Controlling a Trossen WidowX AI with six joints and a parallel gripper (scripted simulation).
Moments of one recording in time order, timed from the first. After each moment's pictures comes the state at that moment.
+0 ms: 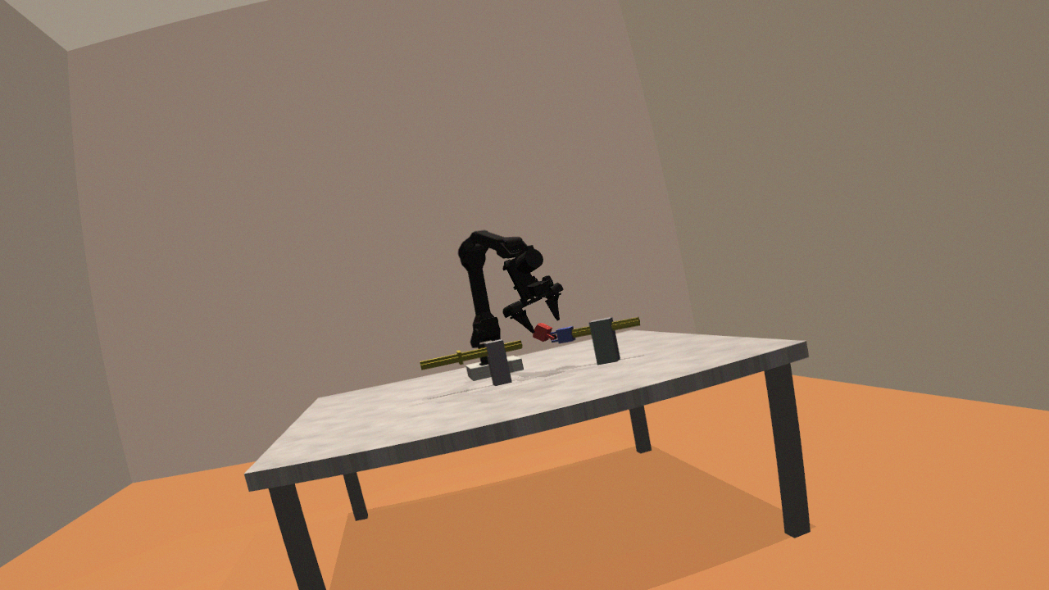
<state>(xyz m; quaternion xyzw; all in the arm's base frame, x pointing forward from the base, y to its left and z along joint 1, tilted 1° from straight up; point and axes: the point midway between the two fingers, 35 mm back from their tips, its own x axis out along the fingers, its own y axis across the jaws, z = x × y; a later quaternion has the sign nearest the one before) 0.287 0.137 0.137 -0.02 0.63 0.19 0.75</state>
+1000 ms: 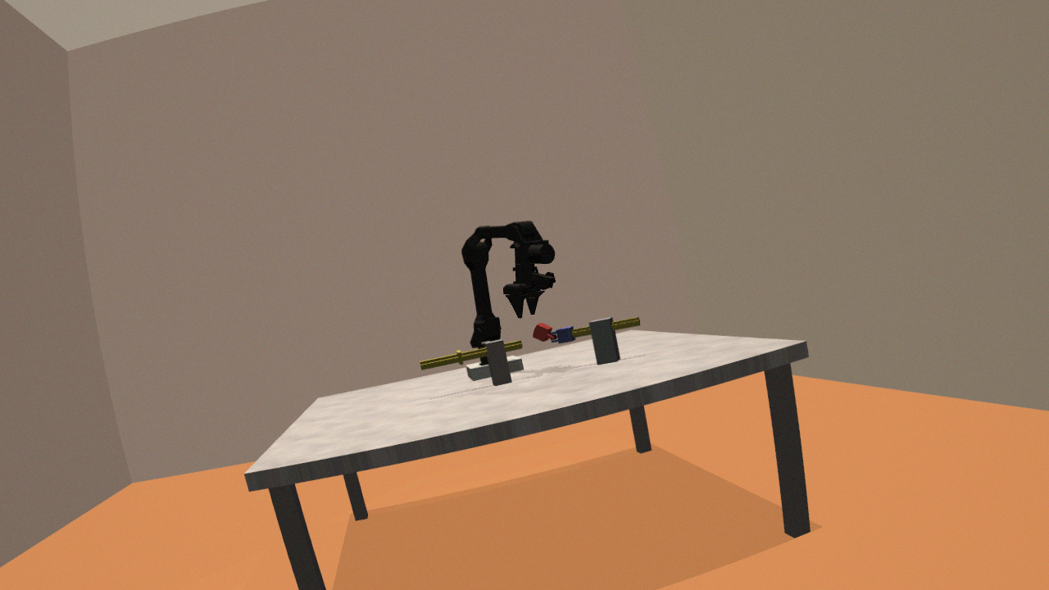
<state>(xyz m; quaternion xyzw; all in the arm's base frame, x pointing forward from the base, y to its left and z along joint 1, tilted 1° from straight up) 0.228 0.112 0.174 -0.35 0.68 0.30 0.58</state>
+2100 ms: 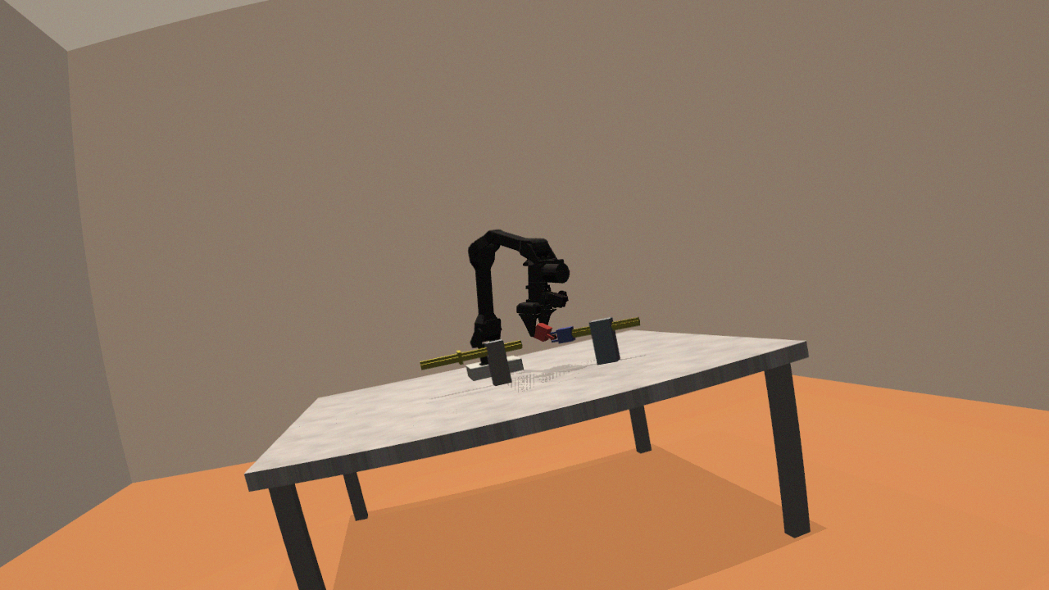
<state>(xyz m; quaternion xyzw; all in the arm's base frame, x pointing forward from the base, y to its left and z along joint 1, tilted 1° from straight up) 0.244 0.135 0.115 -0.35 0.68 0.30 0.57</state>
